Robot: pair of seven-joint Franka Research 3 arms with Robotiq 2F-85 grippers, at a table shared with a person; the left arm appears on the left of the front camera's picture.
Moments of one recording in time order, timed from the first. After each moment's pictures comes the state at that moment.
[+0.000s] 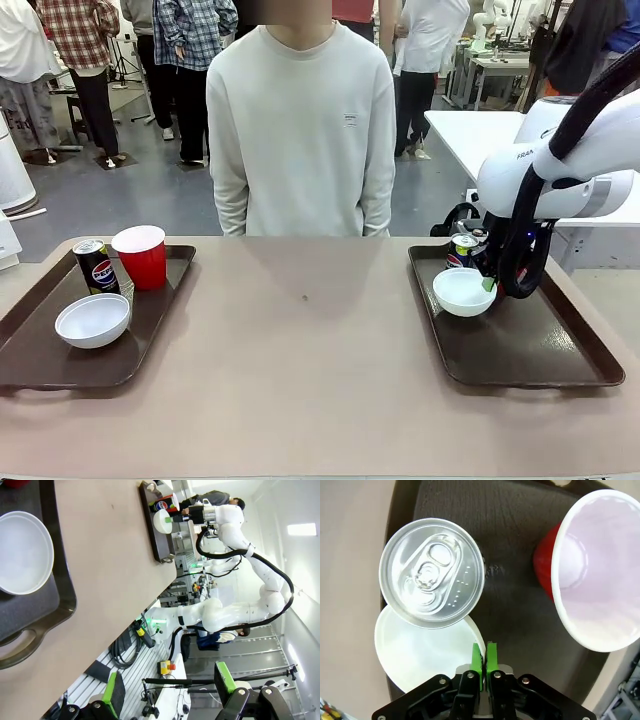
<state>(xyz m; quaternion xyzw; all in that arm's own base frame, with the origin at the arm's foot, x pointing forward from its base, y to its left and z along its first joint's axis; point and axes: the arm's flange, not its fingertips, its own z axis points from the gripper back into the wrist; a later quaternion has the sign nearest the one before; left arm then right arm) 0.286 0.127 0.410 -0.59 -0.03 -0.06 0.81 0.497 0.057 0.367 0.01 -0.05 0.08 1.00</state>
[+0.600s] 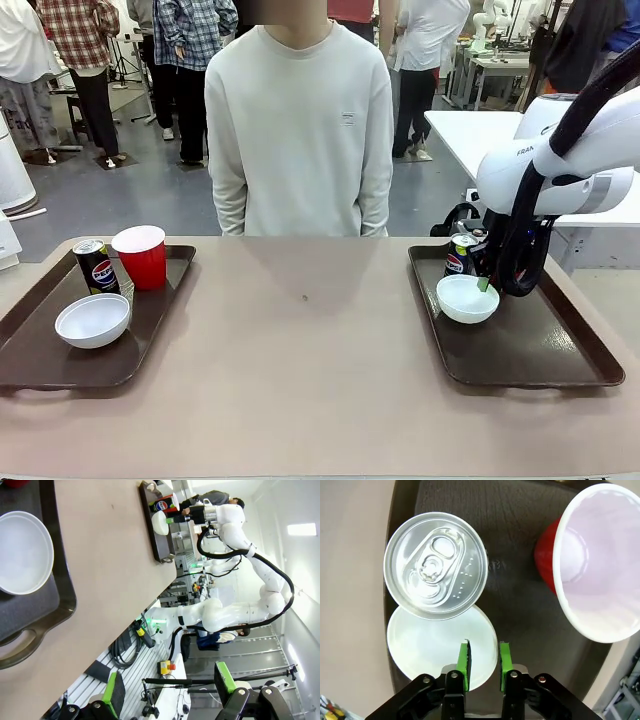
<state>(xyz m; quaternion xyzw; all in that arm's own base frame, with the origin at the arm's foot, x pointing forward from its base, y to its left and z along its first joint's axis) 0.286 0.127 0.410 -0.59 -0.03 -0.06 0.81 0.496 0.061 0.373 0.01 -0.03 0.08 1.00</state>
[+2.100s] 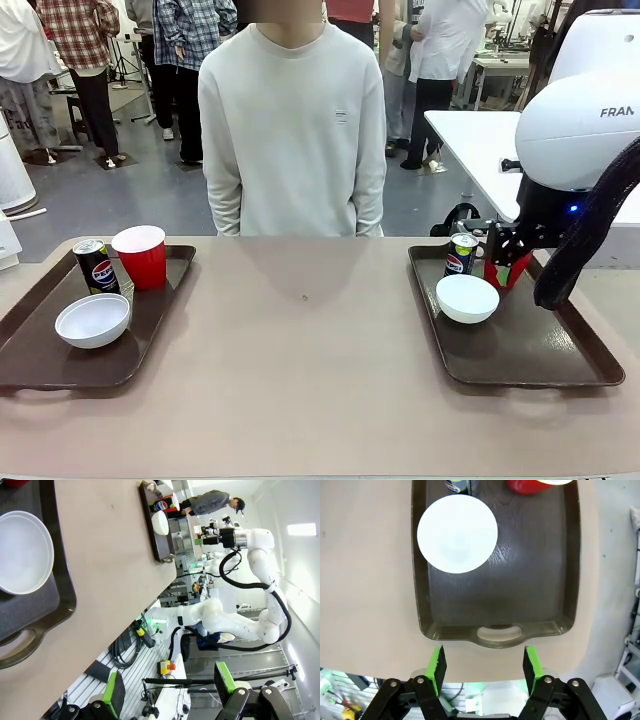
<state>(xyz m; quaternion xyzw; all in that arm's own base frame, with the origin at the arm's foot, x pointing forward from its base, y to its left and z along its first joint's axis) 0.286 0.127 0.410 -0.59 -0.03 -0.06 0.81 0.369 0.088 0.479 -0.04 -0.04 -0.01 1.00</state>
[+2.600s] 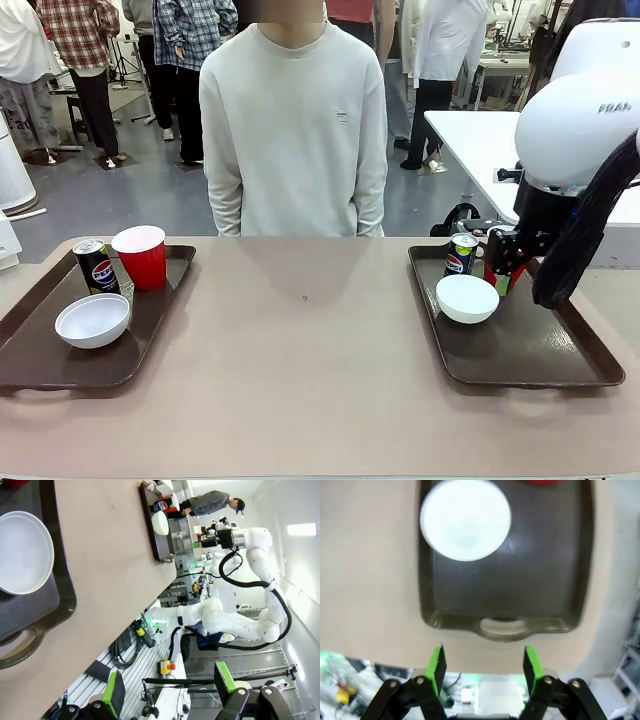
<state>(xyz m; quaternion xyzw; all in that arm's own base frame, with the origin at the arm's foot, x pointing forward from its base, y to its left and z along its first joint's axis) 0.286 0.127 0.410 -0.59 -0.03 -0.06 0.81 0.367 0.085 0.473 -0.01 -0.01 0.04 1.00</state>
